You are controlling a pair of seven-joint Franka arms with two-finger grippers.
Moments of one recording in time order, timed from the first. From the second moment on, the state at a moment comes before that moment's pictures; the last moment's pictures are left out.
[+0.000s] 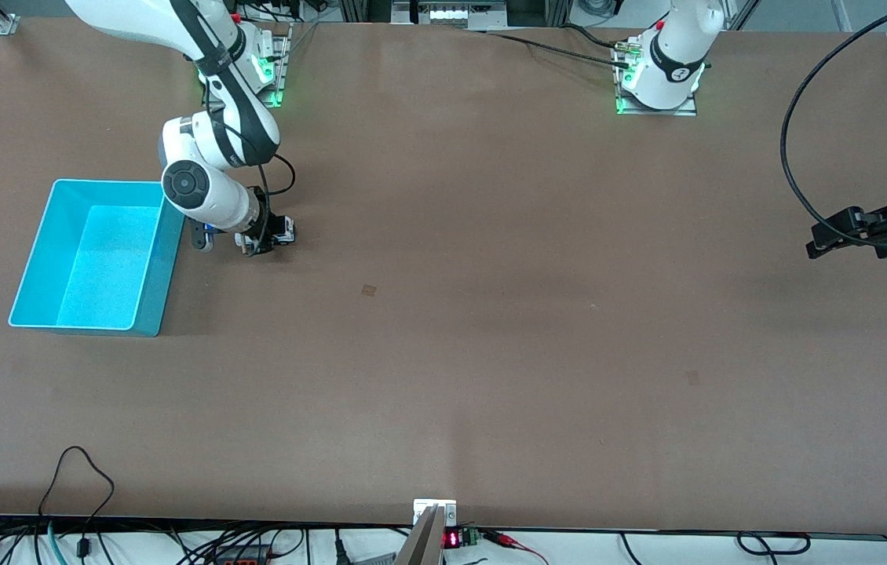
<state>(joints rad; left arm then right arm) 0.01 0.17 0.03 -1.44 -0.04 1.63 0.01 0.23 0.26 0.08 -2.36 0.05 2.41 1.67</state>
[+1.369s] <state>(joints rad) 0.01 0.17 0.03 -1.44 -0.04 1.63 0.01 -0.18 -0.07 0.07 -2.20 -0.14 1.99 0.37</state>
